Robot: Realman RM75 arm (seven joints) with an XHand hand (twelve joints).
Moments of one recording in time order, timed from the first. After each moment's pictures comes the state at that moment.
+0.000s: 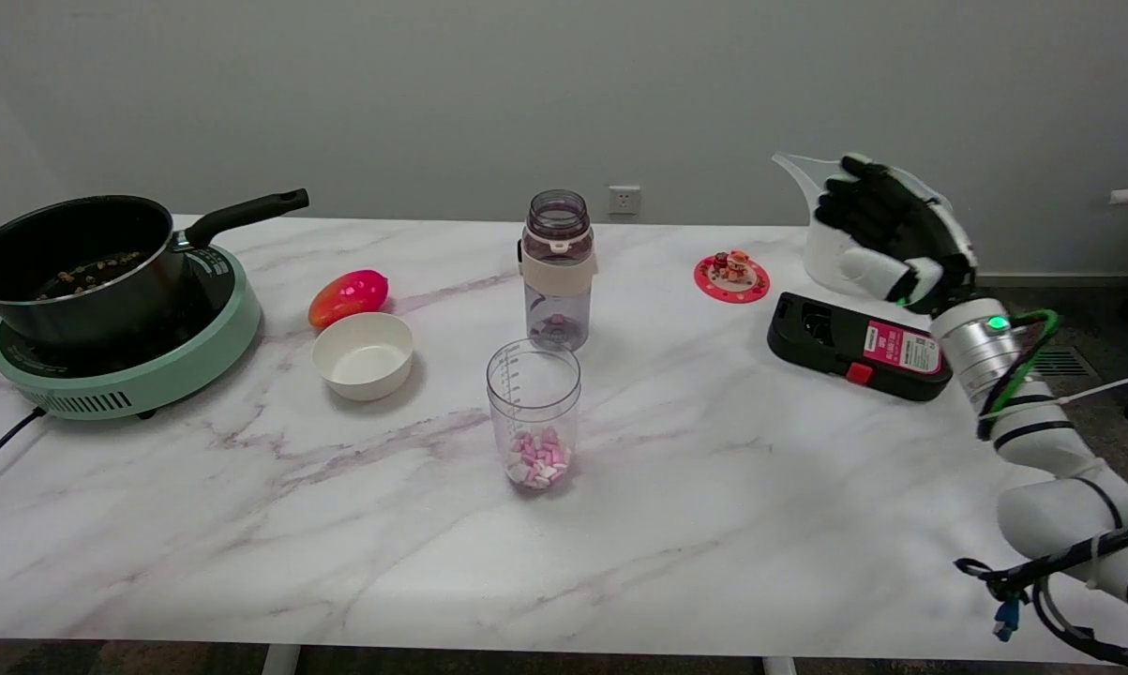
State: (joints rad) arm -0.09 -0.86 -1.55 1.12 0.61 0.69 1.73
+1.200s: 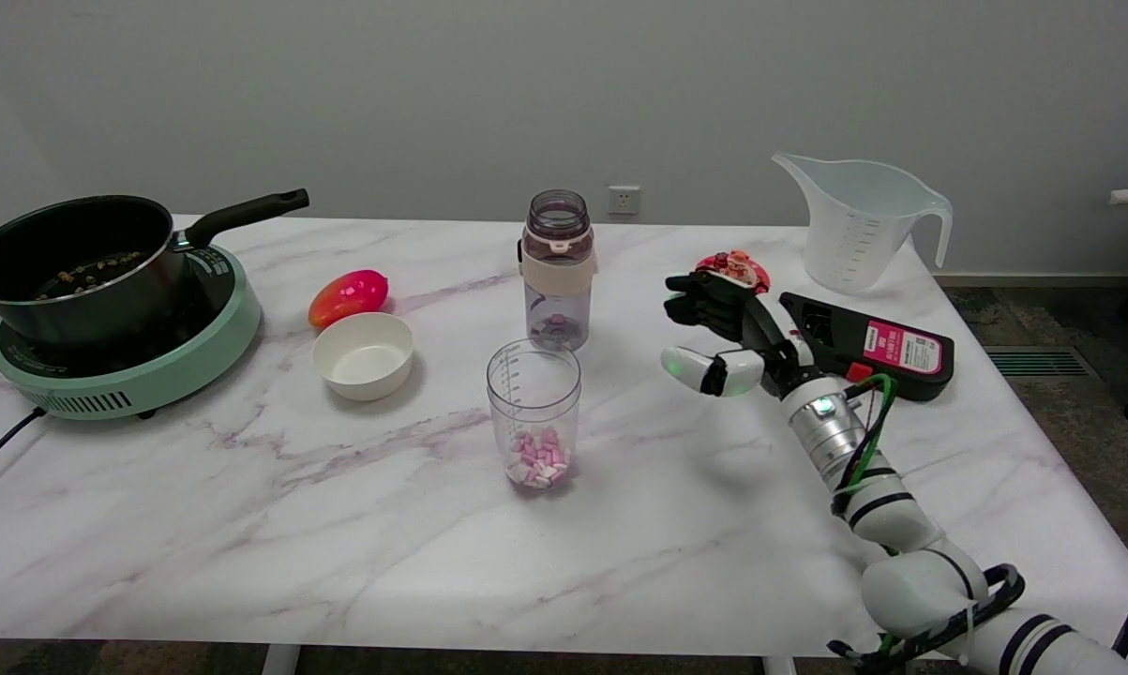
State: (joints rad) arm -0.07 -1.09 -1.82 1.23 0.75 0.62 1.13
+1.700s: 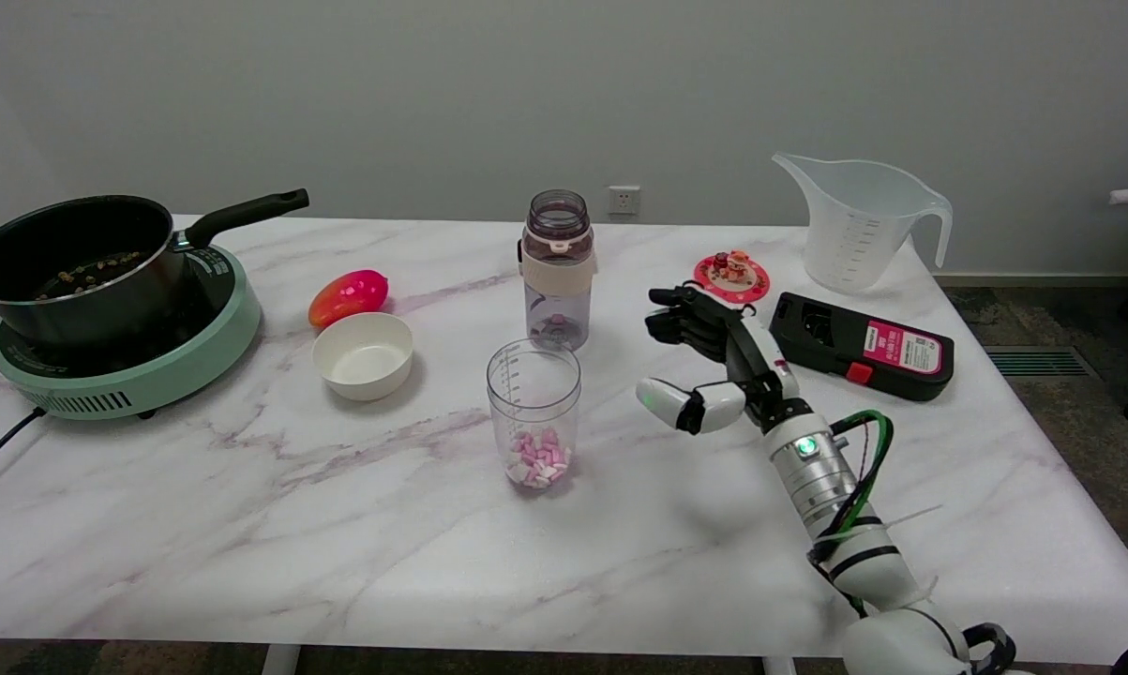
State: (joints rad) arm -0.18 -1.15 -1.89 1.37 0.87 0.74 0.89
